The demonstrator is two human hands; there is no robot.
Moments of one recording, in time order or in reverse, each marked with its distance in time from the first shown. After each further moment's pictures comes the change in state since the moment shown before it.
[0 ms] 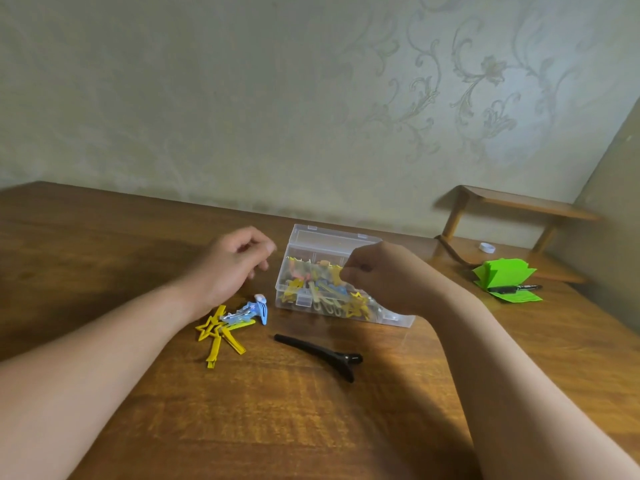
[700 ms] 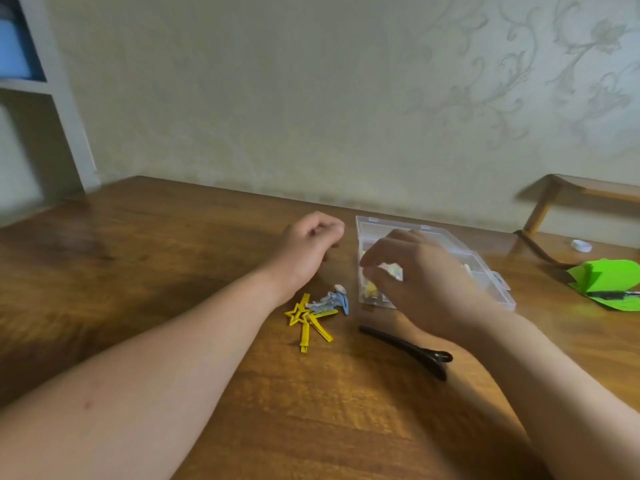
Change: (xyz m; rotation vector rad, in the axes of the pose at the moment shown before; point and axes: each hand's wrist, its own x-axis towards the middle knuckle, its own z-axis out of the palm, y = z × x) left_hand 0.005 -0.004 -0.006 -0.179 0.105 -0.030; right_hand -0.006 -0.059 0.042 0.021 0.255 -0.350
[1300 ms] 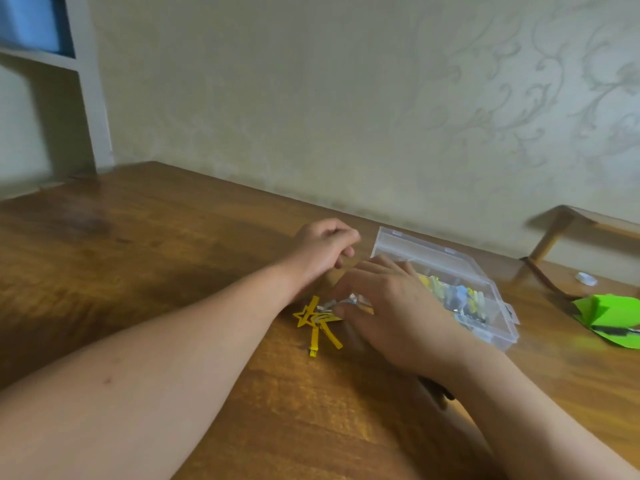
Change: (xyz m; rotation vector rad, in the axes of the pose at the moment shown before) left_hand 0.008 0.002 0.002 -0.083 -0.005 -0.091; right_hand 0.001 -0.033 0.023 -0.098 -0.086 -0.226
